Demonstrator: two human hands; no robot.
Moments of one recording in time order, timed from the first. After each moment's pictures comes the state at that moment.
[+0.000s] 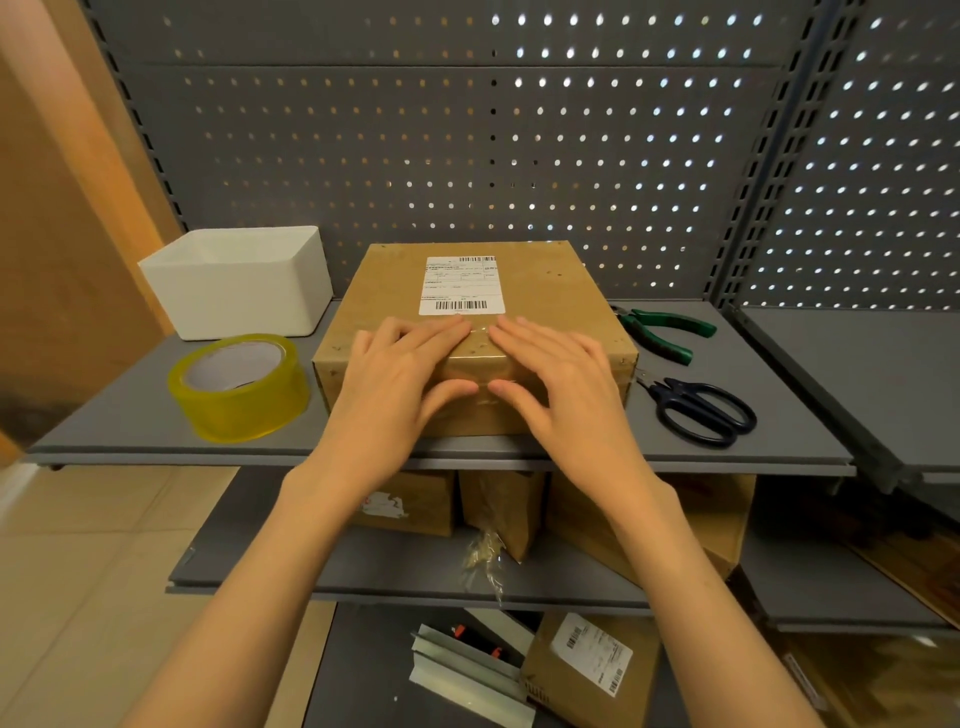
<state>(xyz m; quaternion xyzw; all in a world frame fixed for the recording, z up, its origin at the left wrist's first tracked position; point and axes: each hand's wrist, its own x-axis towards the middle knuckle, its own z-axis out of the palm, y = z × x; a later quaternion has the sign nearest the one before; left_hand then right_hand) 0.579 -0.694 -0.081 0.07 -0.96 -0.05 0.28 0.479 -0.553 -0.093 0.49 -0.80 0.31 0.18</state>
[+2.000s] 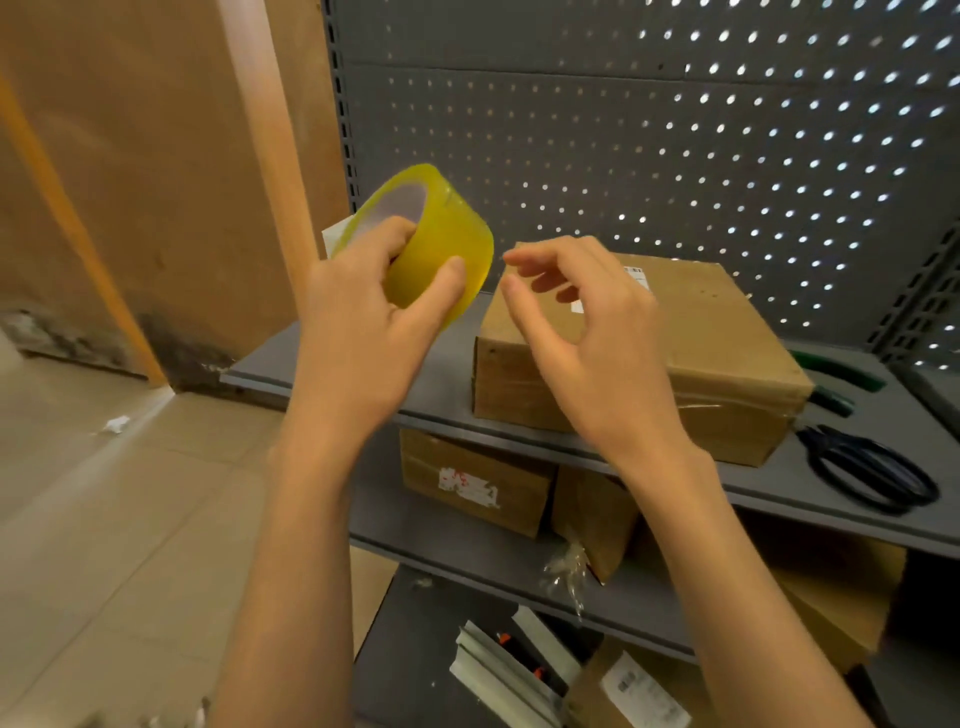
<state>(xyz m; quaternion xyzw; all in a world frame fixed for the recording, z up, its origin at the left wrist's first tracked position) 0.674 -0.719 -0.026 0.20 -0.80 -0.21 0.52 0.558 -0.621 -0.034 0.55 -0.65 0.49 0.18</state>
